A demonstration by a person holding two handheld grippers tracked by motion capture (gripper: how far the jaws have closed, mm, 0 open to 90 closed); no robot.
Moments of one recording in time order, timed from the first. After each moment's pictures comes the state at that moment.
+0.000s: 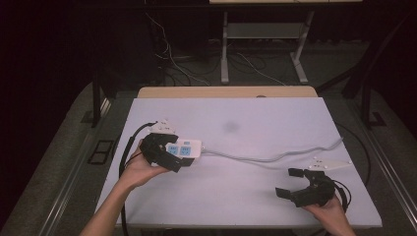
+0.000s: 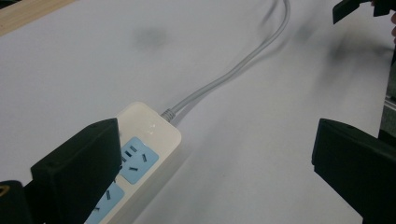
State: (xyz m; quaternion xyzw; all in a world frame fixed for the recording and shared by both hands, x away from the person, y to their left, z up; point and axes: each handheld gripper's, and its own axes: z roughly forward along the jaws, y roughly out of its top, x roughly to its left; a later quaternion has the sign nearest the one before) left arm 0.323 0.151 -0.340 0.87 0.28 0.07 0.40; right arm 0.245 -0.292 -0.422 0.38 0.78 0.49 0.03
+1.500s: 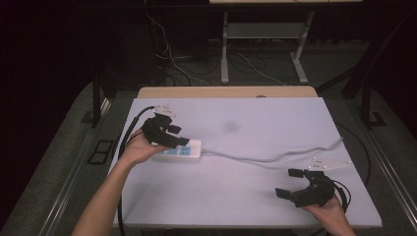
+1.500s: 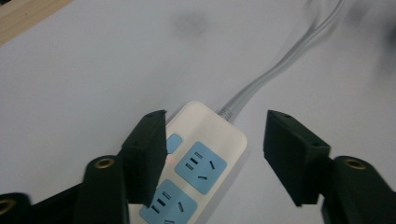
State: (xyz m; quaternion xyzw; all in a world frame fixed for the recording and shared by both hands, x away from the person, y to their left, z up) left arm 0.384 0.162 -0.347 0.89 0.28 0.07 0.36; right arm 0.246 -0.292 -0.424 0.38 0.78 0.49 0.02
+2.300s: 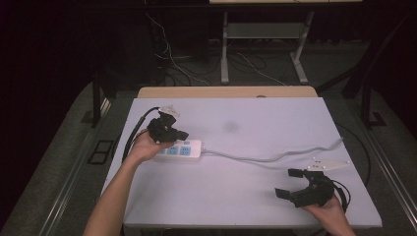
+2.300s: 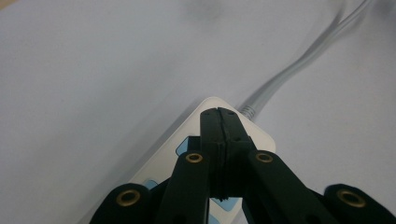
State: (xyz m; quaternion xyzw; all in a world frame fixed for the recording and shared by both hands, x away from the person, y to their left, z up) left arm 0.408 0.157 -0.376 0.89 0.29 0.05 0.35; right arm 0.246 -0.291 -0.425 0.38 0.79 0.49 0.03
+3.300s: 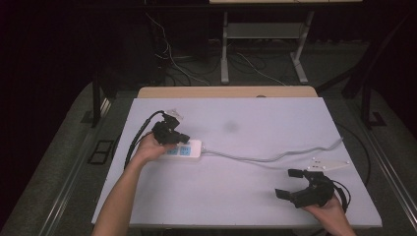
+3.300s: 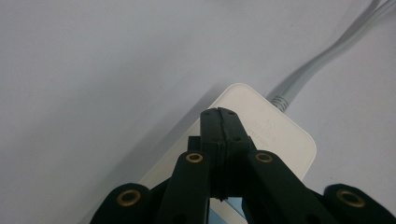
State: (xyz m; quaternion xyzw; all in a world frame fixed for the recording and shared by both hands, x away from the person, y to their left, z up) left arm 0.423 0.153 -0.405 0.89 0.31 0.04 0.32; right arm 0.246 -0.292 -0.425 0.38 0.79 0.48 0.03
